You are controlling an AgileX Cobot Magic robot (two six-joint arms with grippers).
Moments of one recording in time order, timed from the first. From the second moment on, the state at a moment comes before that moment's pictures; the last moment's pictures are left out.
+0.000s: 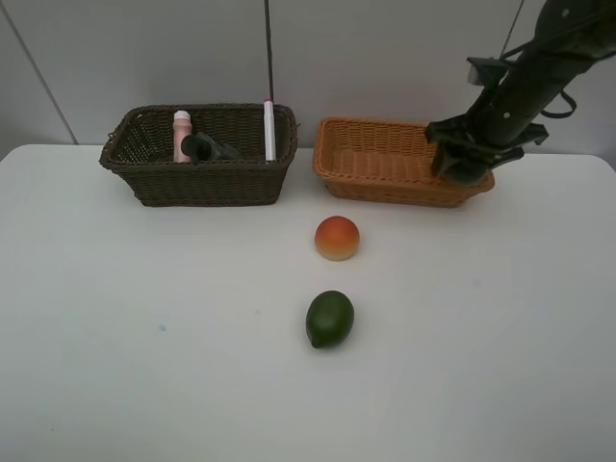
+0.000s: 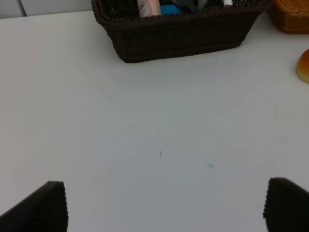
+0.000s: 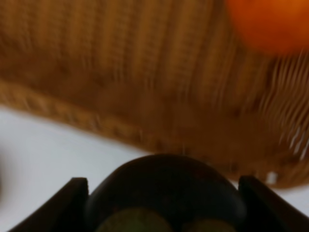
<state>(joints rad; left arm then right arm) -0.01 -0.01 -0.51 -0.16 1.07 0.13 0.15 1.96 -1.48 0.09 0.82 -0.10</state>
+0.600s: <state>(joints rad) -0.01 -0.01 -0.51 -0.16 1.07 0.13 0.15 2.25 -1.91 0.11 0.96 -0.05</state>
